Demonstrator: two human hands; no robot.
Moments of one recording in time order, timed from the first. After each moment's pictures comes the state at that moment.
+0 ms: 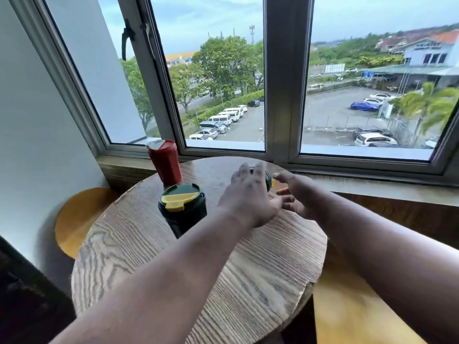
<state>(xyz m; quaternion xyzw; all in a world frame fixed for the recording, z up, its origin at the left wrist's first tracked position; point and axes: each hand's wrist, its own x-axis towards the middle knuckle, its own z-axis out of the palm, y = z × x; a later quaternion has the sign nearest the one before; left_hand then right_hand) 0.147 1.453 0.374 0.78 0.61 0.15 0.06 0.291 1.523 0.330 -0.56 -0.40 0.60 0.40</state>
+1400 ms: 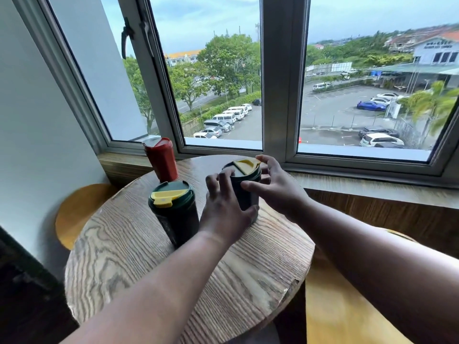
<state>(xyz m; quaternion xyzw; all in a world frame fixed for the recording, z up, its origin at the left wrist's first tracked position) 0.133 1.440 0.329 0.68 0.64 0.33 0.09 0.277 1.494 0.340 -0.42 -0.65 0.45 0.45</state>
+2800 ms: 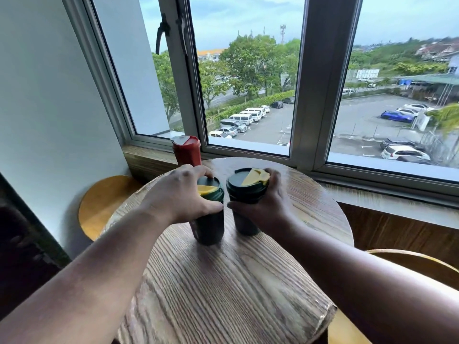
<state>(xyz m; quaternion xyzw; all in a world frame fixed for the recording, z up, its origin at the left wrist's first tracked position) 0.001 1.432 0.402 0.70 0.69 0.17 0.02 0.188 1.503 0.313 -0.52 -0.68 0.23 0.47</state>
